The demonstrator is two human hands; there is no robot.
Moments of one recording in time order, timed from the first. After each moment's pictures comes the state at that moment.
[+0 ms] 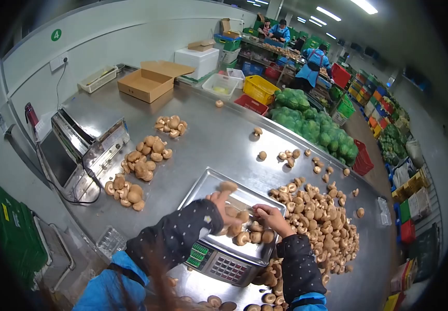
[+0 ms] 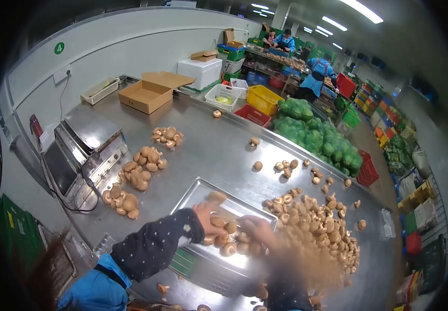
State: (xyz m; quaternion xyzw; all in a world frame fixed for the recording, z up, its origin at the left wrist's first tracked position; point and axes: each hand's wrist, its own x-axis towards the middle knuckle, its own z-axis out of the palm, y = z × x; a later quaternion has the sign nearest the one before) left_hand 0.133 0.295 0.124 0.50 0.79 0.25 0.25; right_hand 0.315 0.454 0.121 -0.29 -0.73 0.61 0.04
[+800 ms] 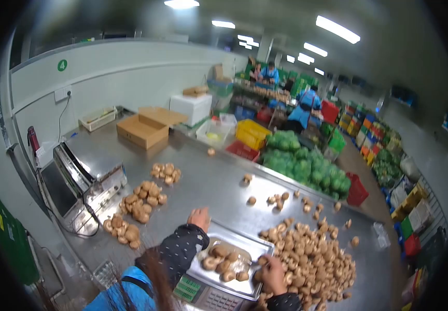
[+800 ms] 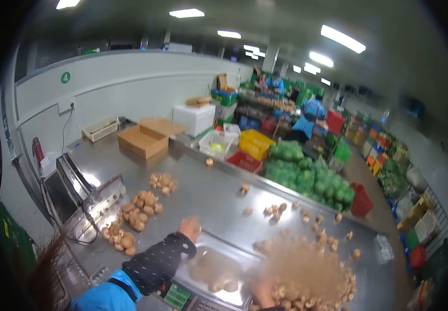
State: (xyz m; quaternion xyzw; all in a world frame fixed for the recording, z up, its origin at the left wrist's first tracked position) left_hand 0.058 0.354 0.065 0.42 0.82 0.37 -0.03; right_hand 0.373 0.409 0.114 -0.32 -0.87 0.25 0.28
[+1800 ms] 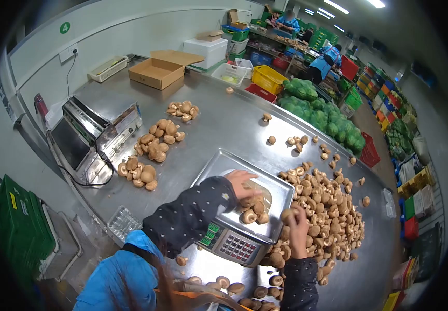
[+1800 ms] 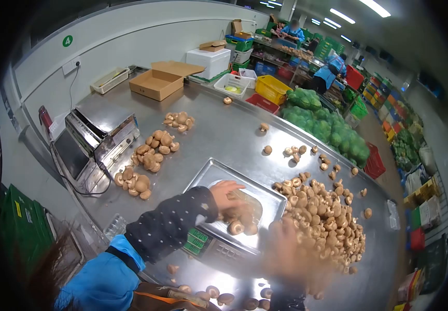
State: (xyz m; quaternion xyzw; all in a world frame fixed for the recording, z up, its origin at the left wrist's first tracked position) left_hand 0.137 0.307 0.117 0.59 0.70 0.33 0.21; right_hand 0.405 0.366 0.133 -0.31 -0.84 0.33 0.31
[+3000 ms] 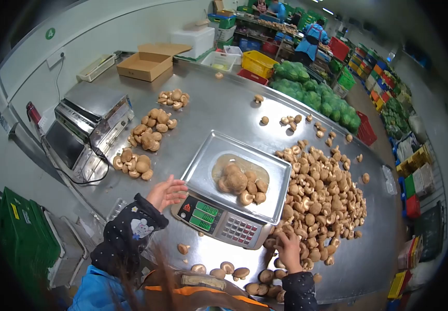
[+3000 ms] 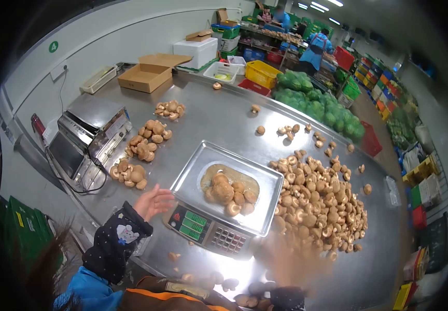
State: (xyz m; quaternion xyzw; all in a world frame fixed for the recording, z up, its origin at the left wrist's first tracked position) left_hand 0.100 0.121 0.115 0.12 0.56 0.63 0.52; right_hand 0.508 0.300 0.055 -0.37 -0.91 0.16 0.13
